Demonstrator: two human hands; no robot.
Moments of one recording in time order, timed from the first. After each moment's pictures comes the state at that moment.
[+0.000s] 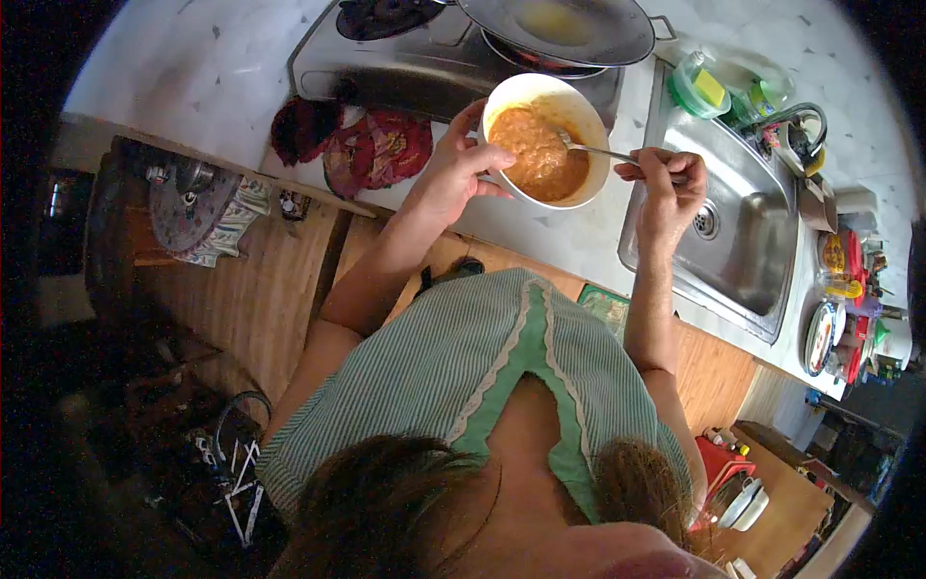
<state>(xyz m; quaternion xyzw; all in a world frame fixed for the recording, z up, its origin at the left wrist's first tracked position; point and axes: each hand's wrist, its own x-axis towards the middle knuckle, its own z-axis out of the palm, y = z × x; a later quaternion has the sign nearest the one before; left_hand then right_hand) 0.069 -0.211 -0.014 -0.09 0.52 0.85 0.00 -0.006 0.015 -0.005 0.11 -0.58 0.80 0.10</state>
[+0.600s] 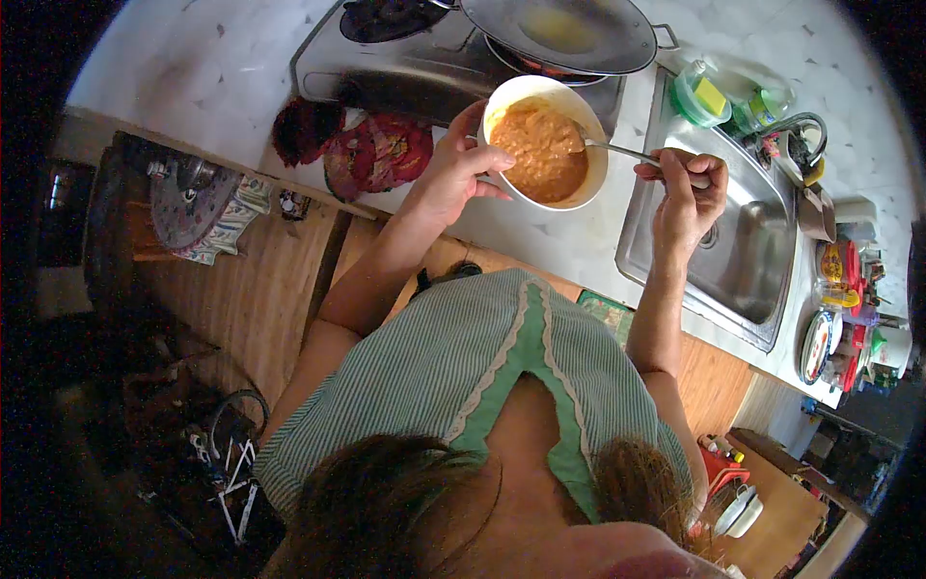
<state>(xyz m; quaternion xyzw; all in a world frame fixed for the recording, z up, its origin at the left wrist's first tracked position) 0.064 -0.212 -0.012 -0.11 0.52 0.85 0.00 -0.018 0.027 0.015 0.15 -0.58 0.80 0.10</state>
